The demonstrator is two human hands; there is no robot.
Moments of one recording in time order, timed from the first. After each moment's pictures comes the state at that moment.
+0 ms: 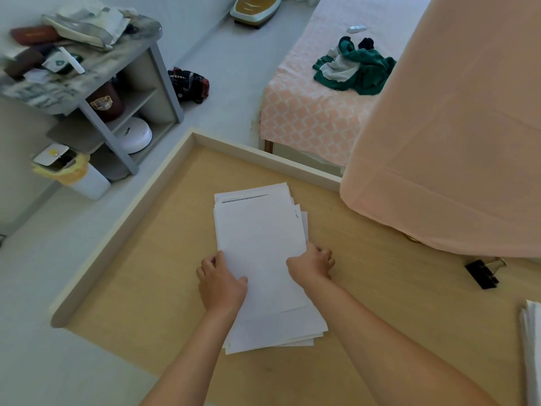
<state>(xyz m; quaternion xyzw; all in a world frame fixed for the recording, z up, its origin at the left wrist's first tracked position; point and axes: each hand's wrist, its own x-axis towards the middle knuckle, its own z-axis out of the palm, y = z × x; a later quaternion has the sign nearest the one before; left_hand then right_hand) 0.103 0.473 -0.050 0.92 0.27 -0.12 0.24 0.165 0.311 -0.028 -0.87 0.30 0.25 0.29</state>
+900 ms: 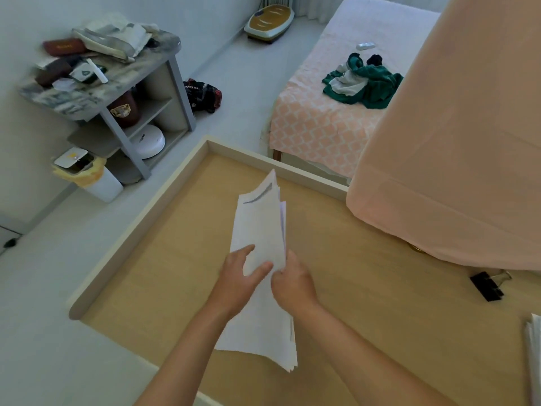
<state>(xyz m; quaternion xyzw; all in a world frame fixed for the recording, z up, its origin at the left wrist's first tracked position) 0.094 0.479 0.019 0.83 0.18 -0.18 0.50 0.115 0.340 0.005 -0.88 0.08 0.19 0.43</state>
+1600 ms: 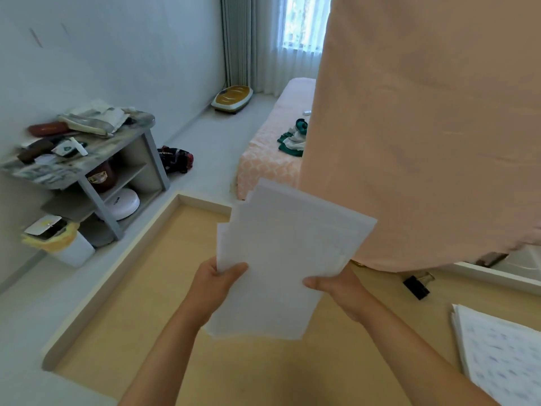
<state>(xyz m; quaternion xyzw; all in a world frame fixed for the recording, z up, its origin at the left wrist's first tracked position) 0.077 0.439 0.138 0.70 0.12 -0.07 0.70 0.085 0.172 0.125 -0.71 0.04 0.15 0.69</state>
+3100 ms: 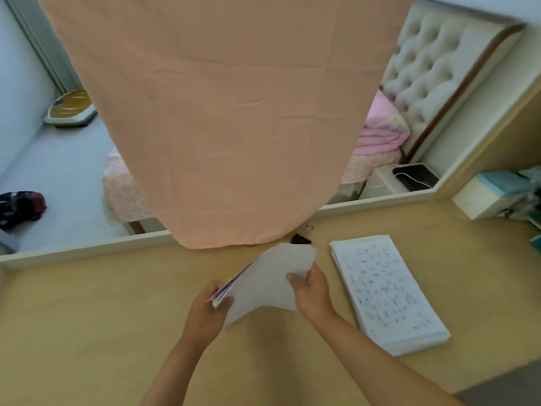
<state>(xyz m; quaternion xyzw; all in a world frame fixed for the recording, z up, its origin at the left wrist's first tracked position) 0.078 0.246 0.056 0.82 -0.11 -0.16 0.54 -0.003 0.039 0.086 -0.72 0.31 -0.13 0.61</state>
